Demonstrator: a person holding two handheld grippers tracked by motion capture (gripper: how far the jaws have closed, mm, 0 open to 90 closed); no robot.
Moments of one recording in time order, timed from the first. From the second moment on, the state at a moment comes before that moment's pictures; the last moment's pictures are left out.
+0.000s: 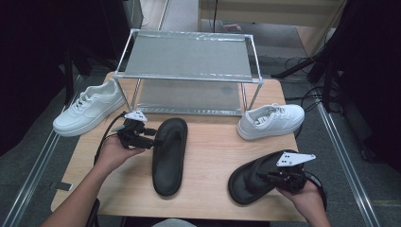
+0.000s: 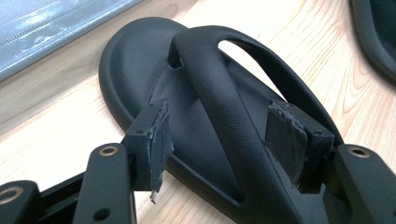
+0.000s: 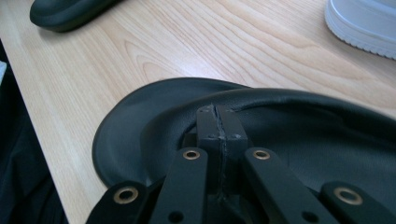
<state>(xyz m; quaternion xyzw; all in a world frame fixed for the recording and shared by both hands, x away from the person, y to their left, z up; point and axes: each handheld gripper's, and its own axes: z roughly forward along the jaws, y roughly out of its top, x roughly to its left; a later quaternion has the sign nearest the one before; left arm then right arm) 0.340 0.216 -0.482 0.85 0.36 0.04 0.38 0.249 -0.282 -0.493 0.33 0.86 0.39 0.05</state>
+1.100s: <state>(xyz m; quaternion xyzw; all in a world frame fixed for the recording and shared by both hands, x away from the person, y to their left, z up) 0.307 0.237 -0.489 0.84 0.38 0.06 0.38 0.309 -0.230 -0.495 0.32 0.87 0.37 0.05</state>
